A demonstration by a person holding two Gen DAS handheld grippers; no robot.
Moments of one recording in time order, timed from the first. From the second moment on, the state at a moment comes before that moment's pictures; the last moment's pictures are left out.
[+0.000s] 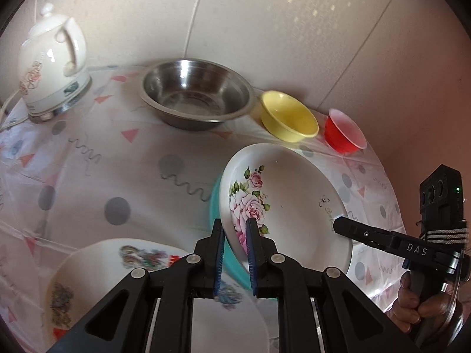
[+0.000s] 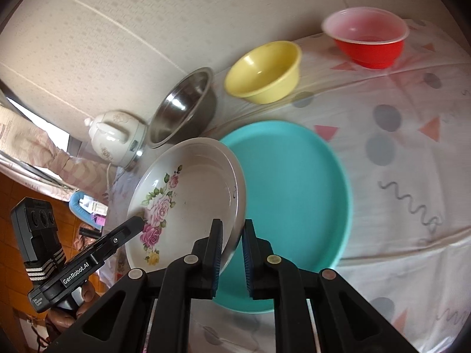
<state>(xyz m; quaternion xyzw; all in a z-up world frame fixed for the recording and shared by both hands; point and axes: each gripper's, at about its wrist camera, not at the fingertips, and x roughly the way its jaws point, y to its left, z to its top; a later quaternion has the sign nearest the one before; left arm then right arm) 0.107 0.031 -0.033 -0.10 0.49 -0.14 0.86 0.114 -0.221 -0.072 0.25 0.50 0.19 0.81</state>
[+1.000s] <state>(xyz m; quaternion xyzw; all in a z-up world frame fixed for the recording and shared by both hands) 0.123 -0.012 -0.071 -0.05 0.54 -0.10 0.83 0.123 -0.220 -0.093 0.14 0.50 0.10 0.85</state>
